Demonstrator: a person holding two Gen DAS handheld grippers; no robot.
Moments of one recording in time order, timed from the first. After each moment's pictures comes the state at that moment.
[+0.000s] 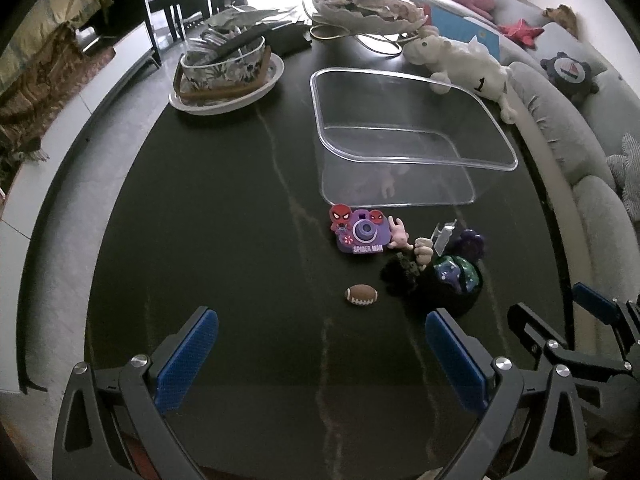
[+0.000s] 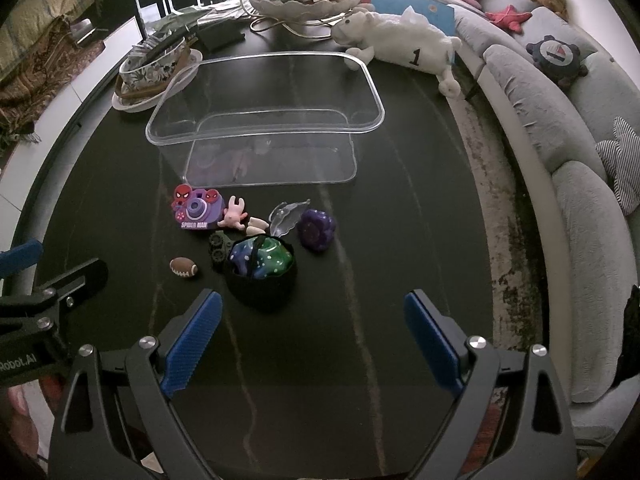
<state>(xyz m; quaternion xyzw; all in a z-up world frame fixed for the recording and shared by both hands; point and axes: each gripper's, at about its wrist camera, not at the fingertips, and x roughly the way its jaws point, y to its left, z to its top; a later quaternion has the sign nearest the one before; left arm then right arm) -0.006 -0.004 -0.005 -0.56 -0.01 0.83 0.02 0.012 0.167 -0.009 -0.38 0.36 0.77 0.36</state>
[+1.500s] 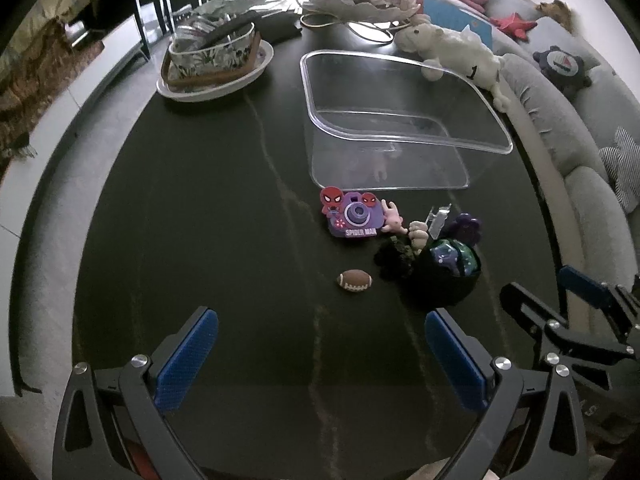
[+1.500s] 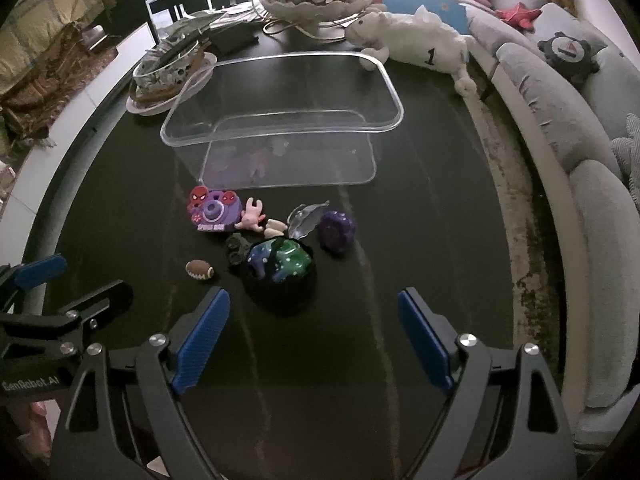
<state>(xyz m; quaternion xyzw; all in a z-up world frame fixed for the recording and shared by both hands) -0.003 -0.006 -0.019 -0.57 -0.02 0.82 0.05 0.008 0.166 -0.014 -0.36 0.38 0.79 0.34</state>
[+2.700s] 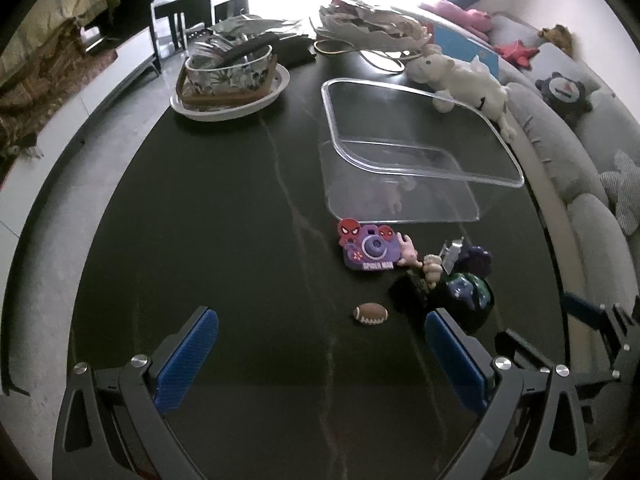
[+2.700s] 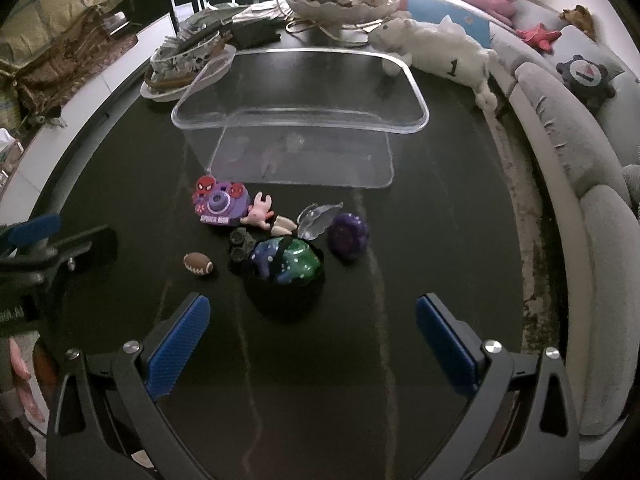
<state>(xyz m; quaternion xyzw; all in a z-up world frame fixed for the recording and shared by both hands) -0.011 -0.023 -0.025 -0.53 -0.05 0.85 0.04 -0.004 0.163 -0.030 -0.36 0.34 0.81 0.32</state>
